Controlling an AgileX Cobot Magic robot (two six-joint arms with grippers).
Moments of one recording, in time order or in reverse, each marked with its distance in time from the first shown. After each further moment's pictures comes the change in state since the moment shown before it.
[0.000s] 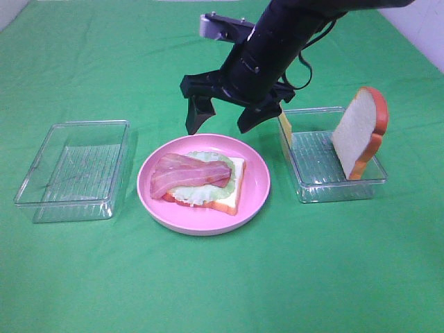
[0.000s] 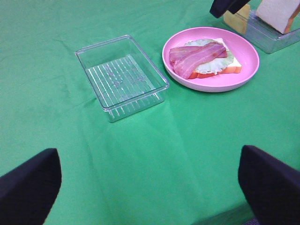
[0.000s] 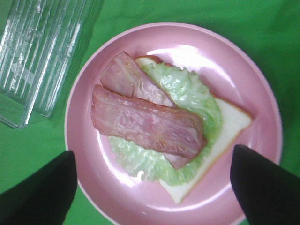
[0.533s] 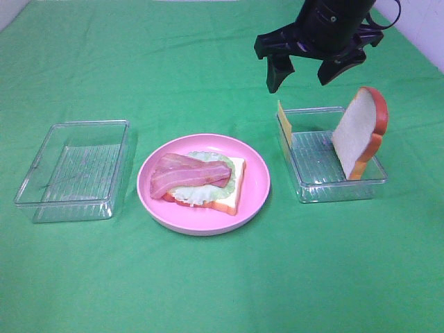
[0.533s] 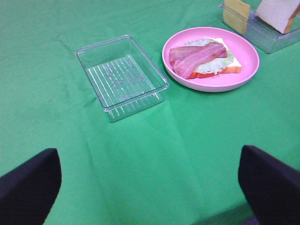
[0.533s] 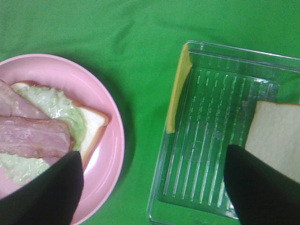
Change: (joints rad) left arm 0.000 0.000 0.000 0.000 0.000 0.000; right arm -0.115 -0.146 0.000 -0.358 0.087 0.175
